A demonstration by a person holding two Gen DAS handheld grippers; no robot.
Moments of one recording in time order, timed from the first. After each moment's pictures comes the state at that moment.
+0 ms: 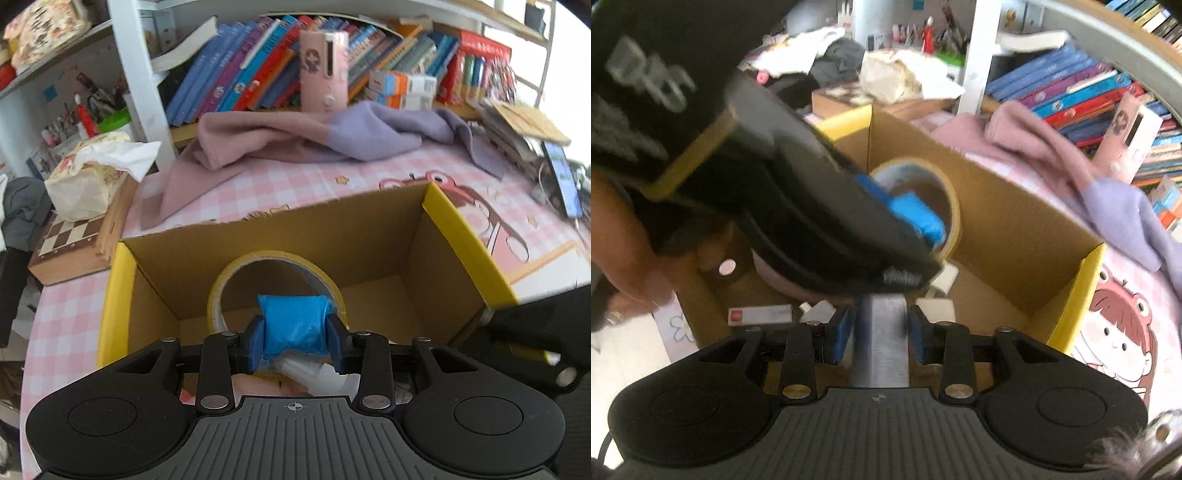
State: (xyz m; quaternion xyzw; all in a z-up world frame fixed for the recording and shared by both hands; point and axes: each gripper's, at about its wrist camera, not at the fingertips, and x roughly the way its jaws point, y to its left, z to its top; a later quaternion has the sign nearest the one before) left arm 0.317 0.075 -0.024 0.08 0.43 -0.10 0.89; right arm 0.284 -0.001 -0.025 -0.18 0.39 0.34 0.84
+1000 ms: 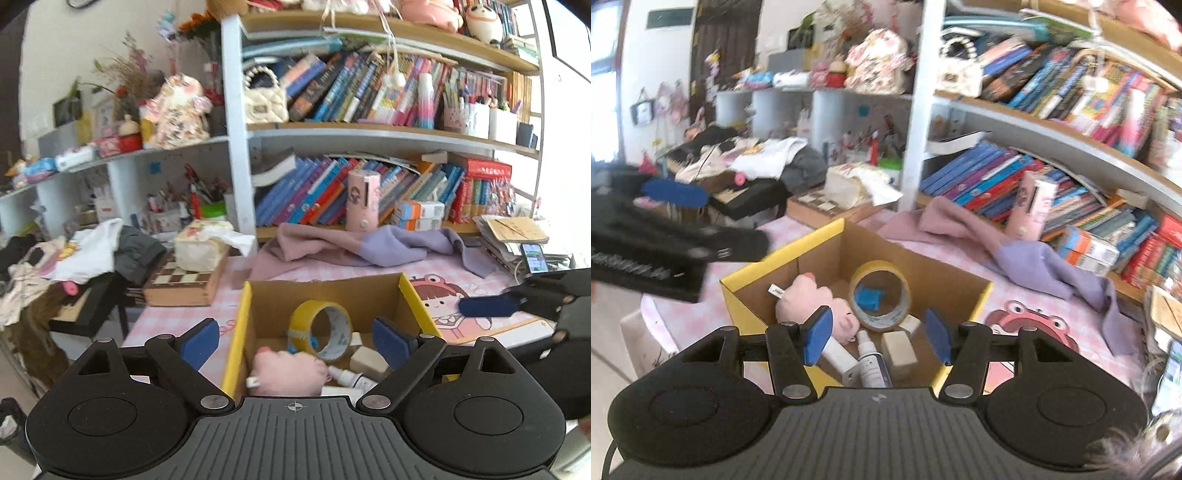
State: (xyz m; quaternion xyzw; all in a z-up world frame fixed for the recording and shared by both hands) left arm 0.122 0.110 0.079 0.03 0.24 -0.01 0.97; right arm 0.169 -0.058 0.061 -0.12 0.25 0.26 0.93
